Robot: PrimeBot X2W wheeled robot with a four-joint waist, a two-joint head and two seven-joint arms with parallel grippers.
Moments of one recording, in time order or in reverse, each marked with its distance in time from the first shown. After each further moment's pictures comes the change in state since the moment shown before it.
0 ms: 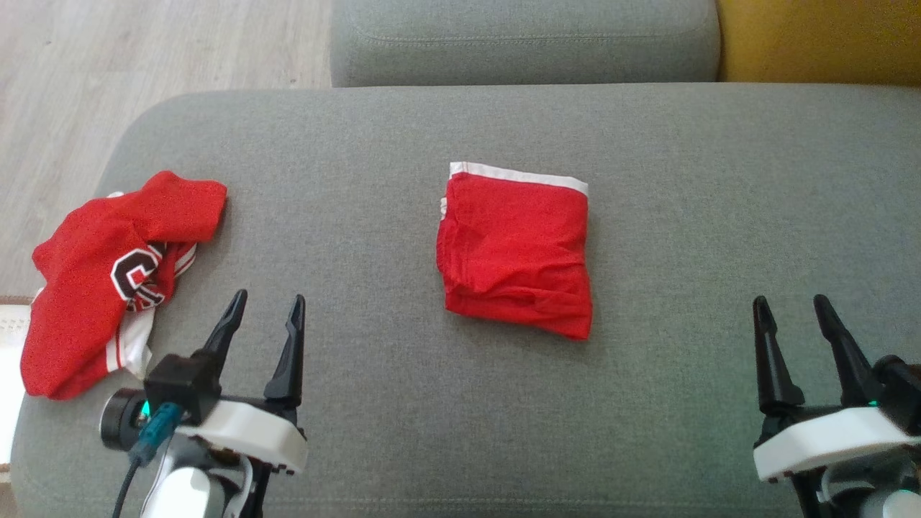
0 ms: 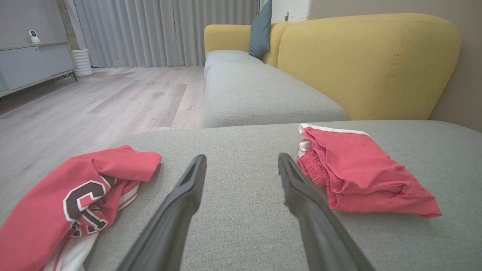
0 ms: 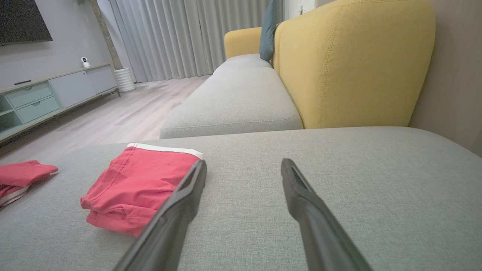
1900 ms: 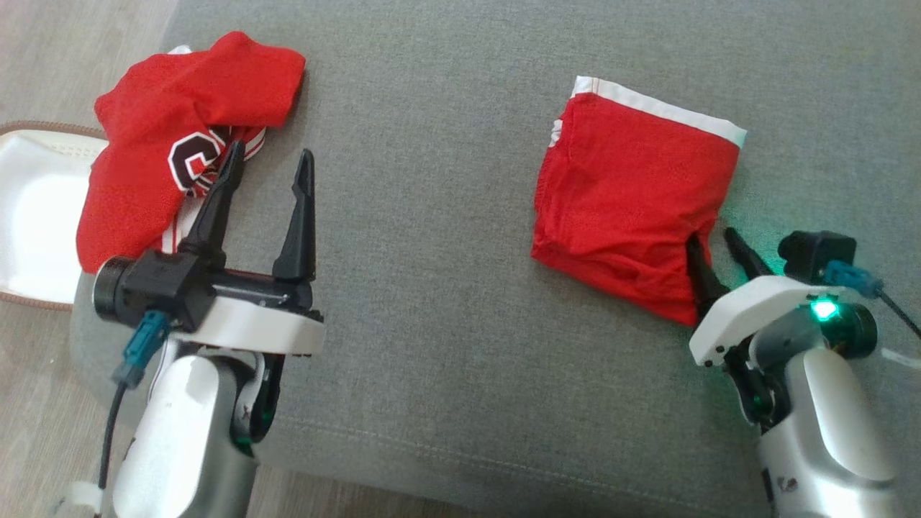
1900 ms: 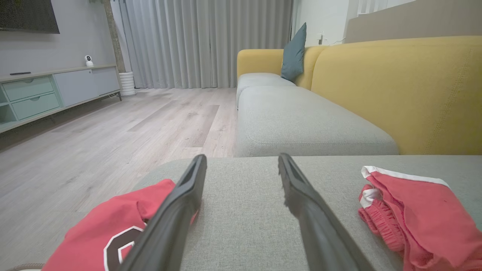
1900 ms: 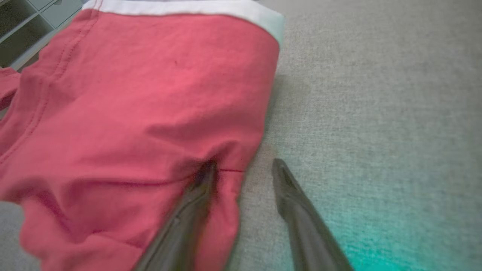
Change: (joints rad) left arm -0.247 -0.048 -0.010 -0.049 0.026 -0.001 -0.071; right arm -0.456 -0.007 0.076 0.569 0.024 0.000 0.086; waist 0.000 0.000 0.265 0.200
